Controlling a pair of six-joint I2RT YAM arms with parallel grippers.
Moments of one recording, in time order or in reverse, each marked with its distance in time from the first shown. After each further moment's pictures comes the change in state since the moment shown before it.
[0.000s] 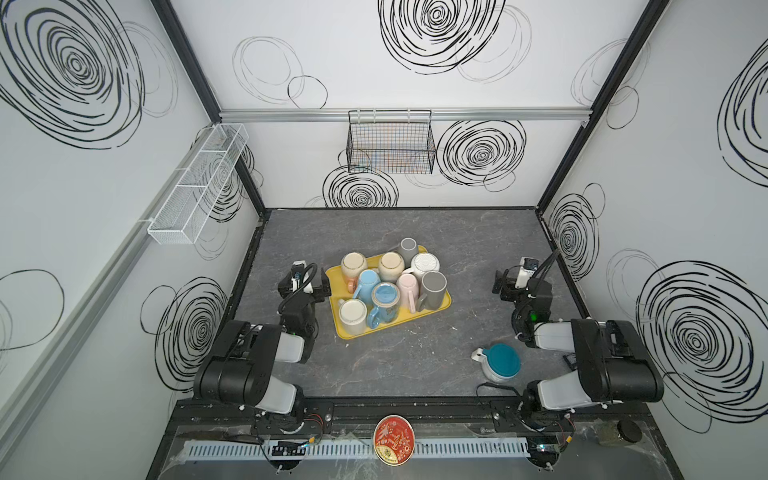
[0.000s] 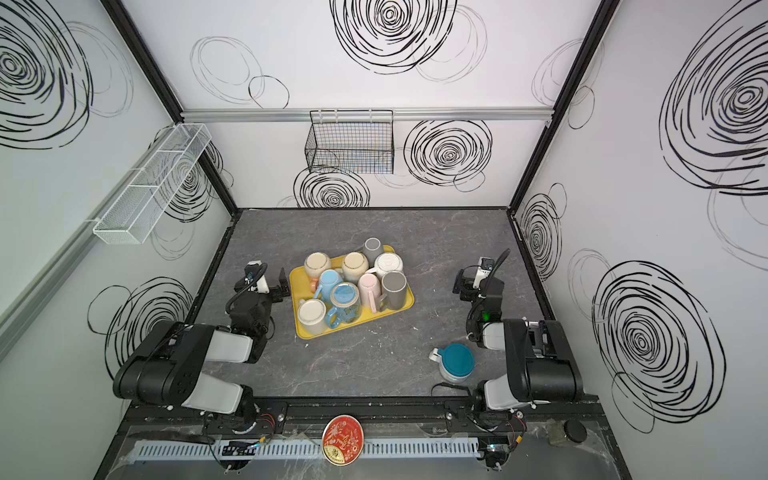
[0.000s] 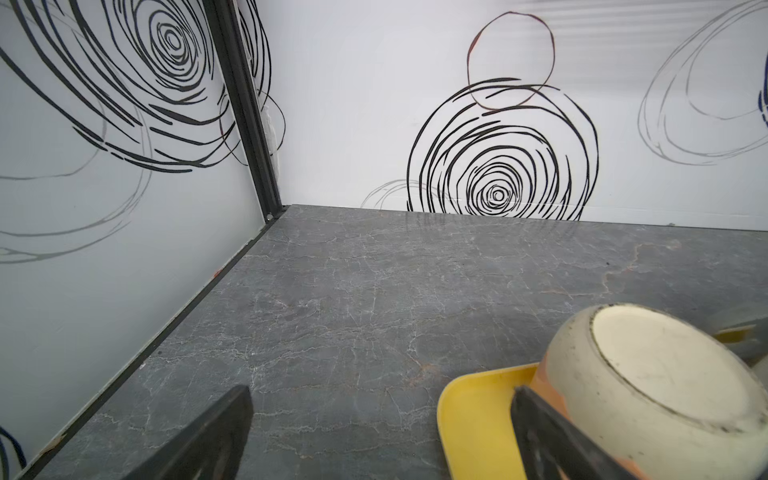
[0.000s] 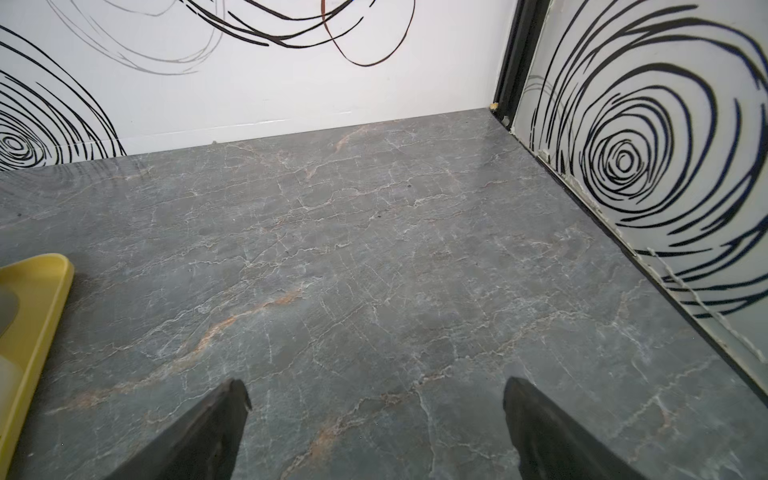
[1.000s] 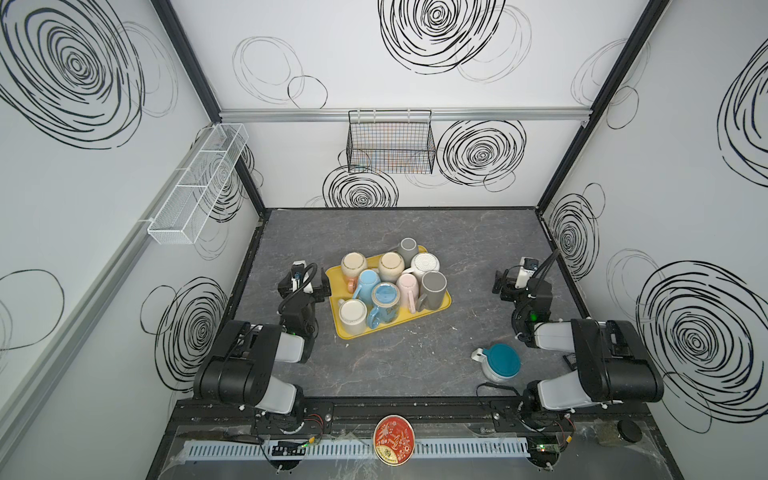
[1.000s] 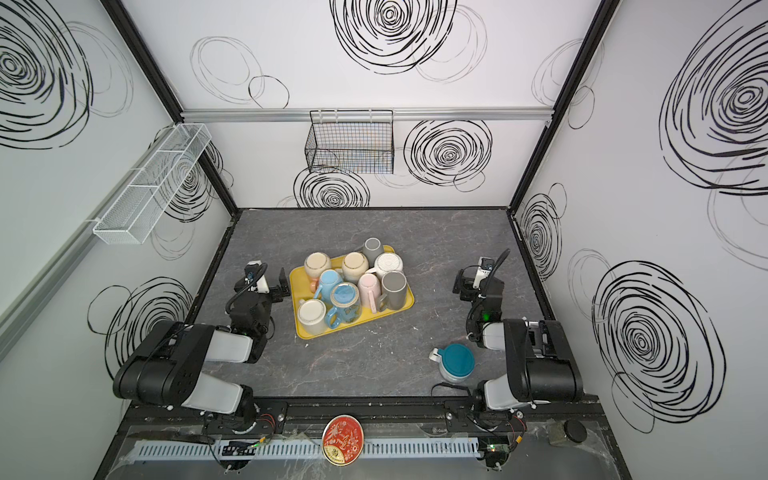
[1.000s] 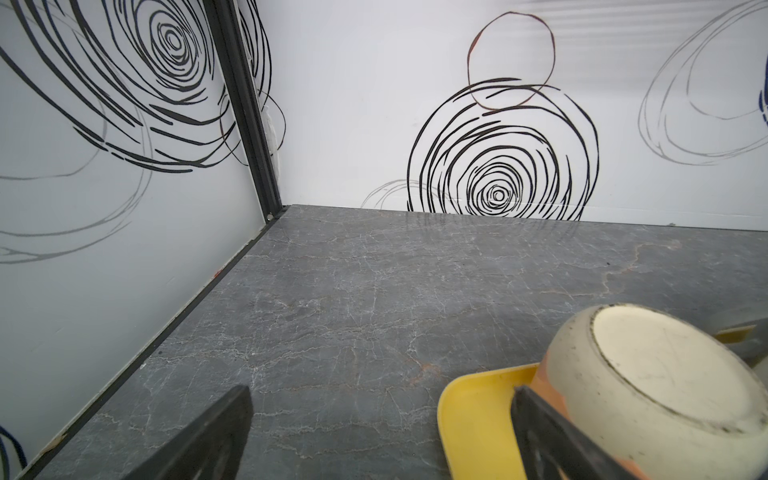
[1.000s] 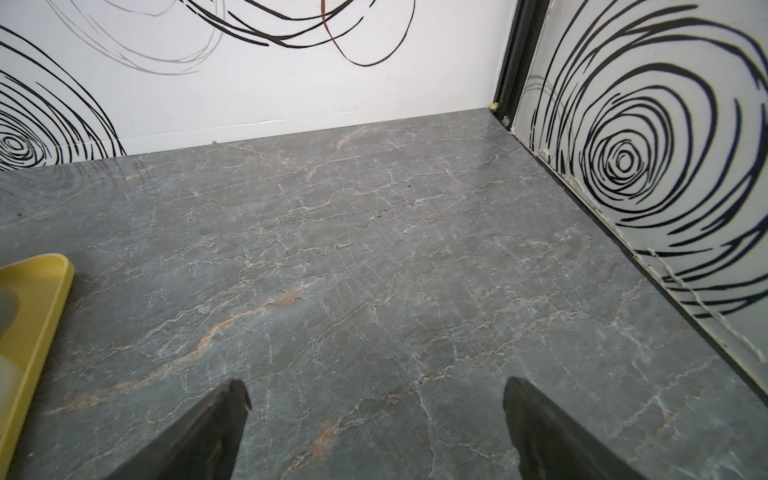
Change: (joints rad) left arm 0.000 0.000 0.000 0.000 0.001 0.000; right arm 0.000 0.000 0.000 0.000 0.000 0.000
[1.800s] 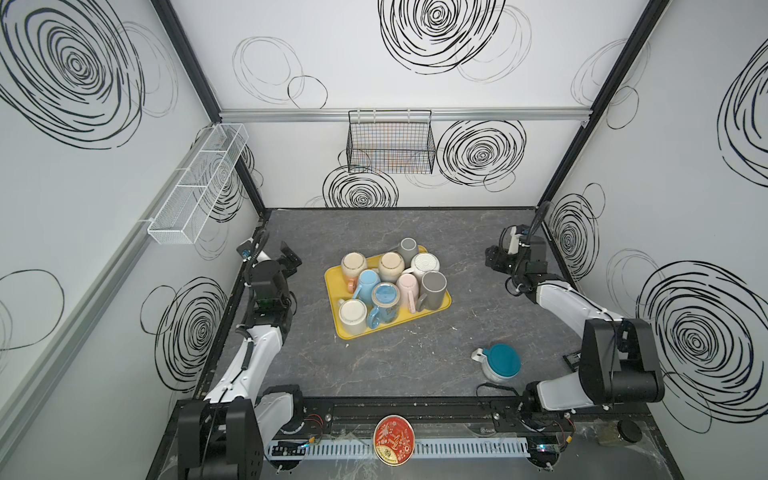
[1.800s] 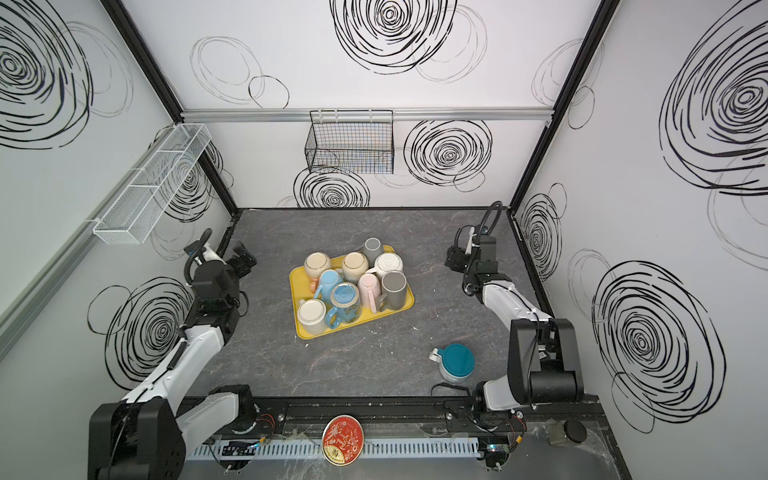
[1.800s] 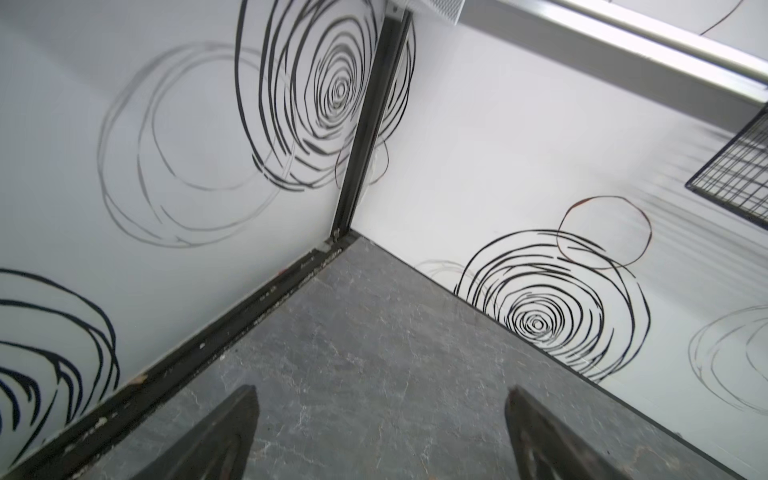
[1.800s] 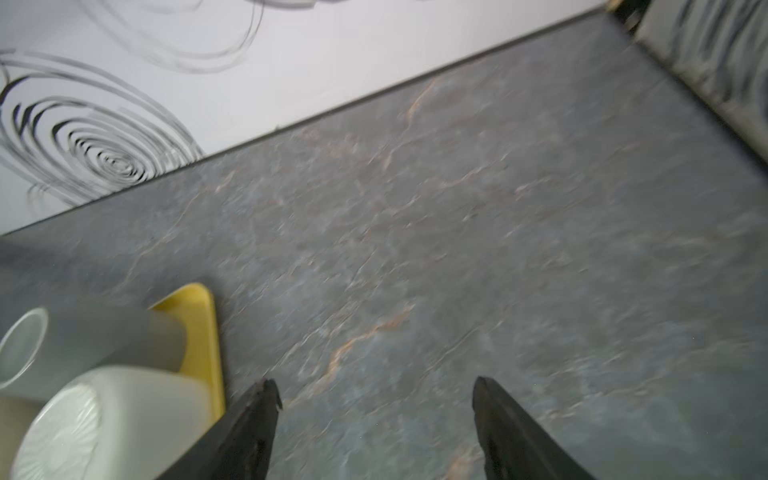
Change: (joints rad) left arm 0.226 -0.410 0.380 -0.930 0.041 -0.439; right arm 0.111 -0.010 0.515 -0.821 -0.169 0.241
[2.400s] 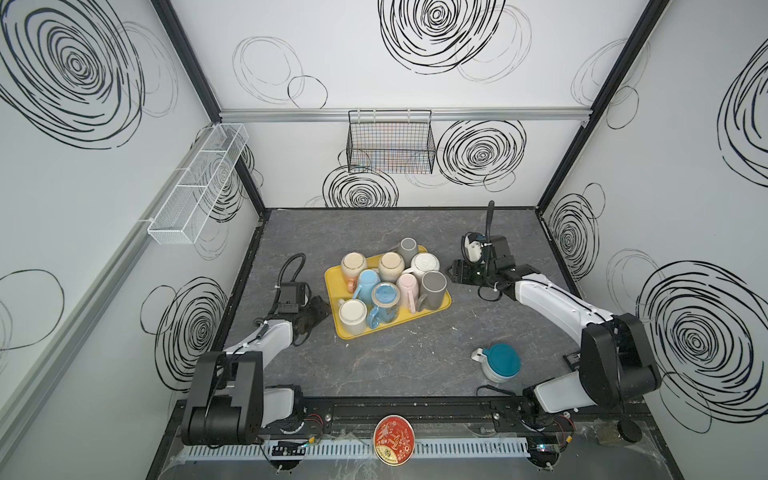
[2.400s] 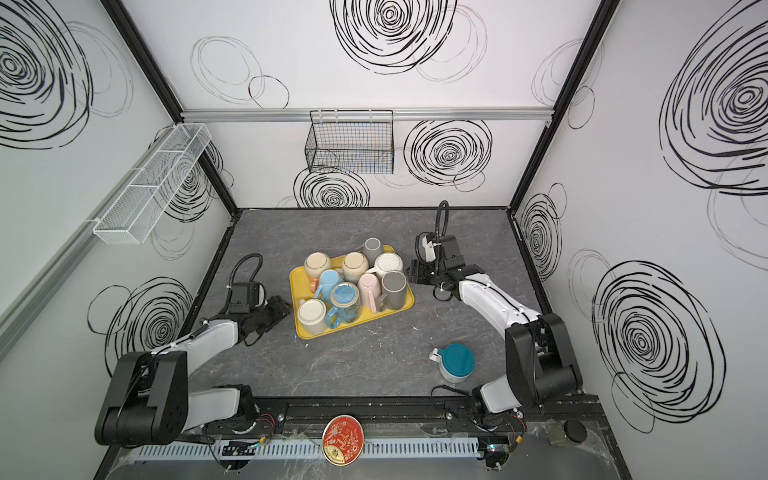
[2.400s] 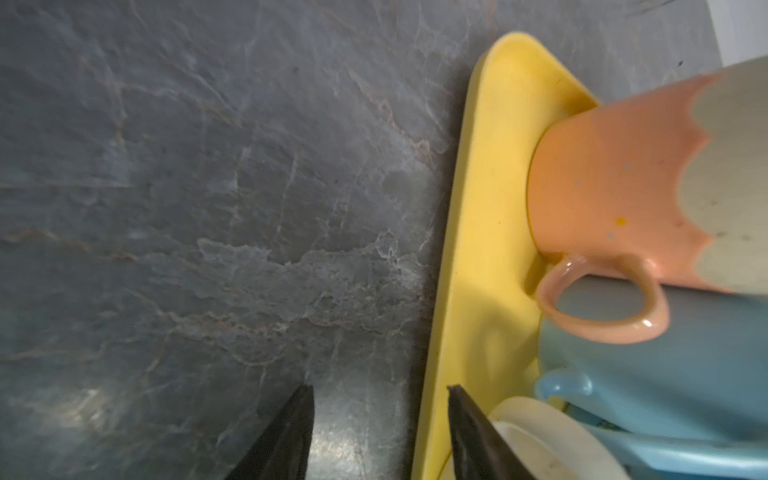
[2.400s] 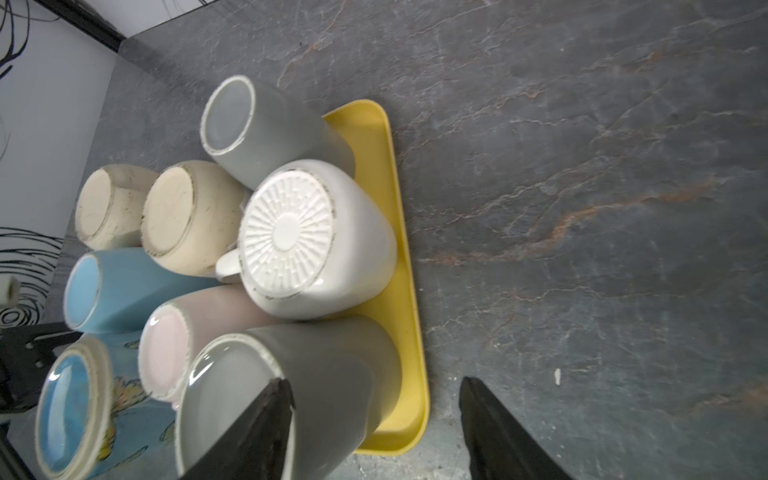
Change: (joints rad) left arm -0.121 0.213 -0.153 -0.322 0.473 -0.233; right arm 0.272 0.002 0.130 -0.314 -0.152 0.029
